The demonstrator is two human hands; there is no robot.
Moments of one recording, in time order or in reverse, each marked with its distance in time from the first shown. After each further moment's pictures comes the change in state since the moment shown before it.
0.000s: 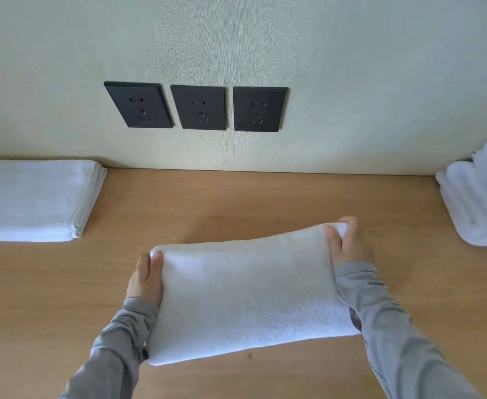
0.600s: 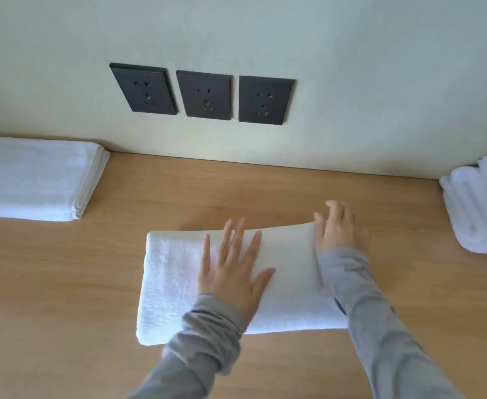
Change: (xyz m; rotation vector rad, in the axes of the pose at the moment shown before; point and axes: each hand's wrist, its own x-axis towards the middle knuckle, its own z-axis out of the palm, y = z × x) left_hand -0.099 0.088 0.074 0.960 -0.170 0.669; right_hand 0.000 -0.044 -0.008 -0.396 0.052 -0.196
